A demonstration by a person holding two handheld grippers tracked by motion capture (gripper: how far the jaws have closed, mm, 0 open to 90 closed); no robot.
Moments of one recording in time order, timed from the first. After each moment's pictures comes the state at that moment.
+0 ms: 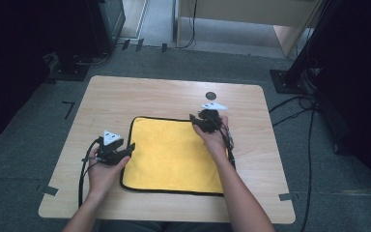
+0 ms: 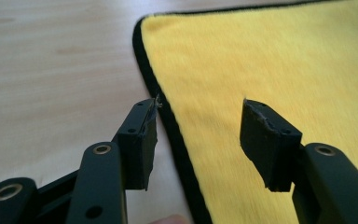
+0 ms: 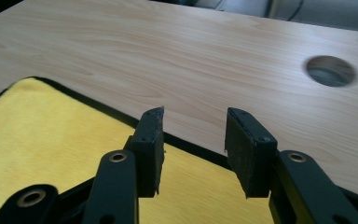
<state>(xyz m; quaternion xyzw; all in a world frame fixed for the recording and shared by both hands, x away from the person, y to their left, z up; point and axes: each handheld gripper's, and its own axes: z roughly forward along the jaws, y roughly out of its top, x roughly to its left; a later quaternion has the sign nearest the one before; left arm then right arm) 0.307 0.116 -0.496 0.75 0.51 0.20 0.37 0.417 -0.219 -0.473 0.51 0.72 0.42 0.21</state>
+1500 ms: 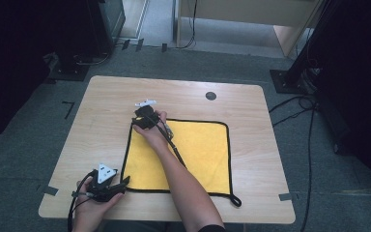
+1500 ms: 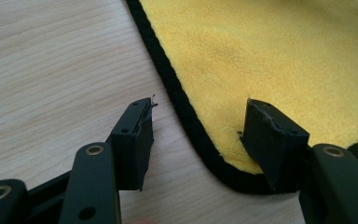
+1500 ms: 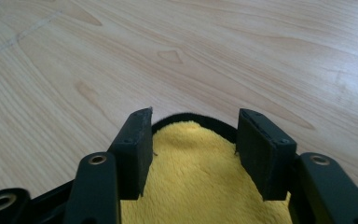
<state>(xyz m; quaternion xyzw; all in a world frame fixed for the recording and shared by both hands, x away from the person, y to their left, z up) 0.223 0.126 -0.513 0.79 0.48 0.19 0.33 0.465 -0.020 -0.513 0.46 0.79 0.38 0.15</state>
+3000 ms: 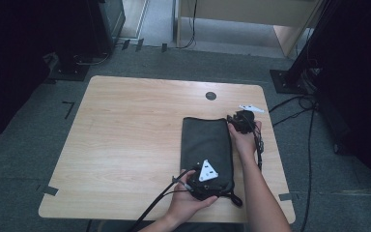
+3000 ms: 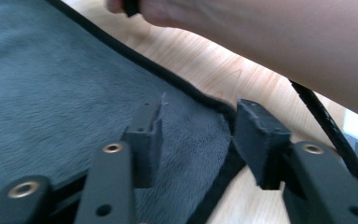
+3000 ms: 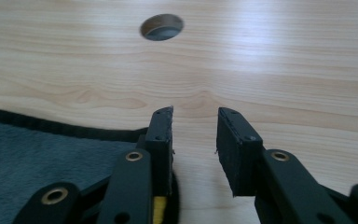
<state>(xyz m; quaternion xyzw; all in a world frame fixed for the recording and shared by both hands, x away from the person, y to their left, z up) 0.226 -0.124 -0.484 0.83 0.28 0.03 0.48 0.420 -0.349 -0.495 0.62 0.65 0.37 0.24</state>
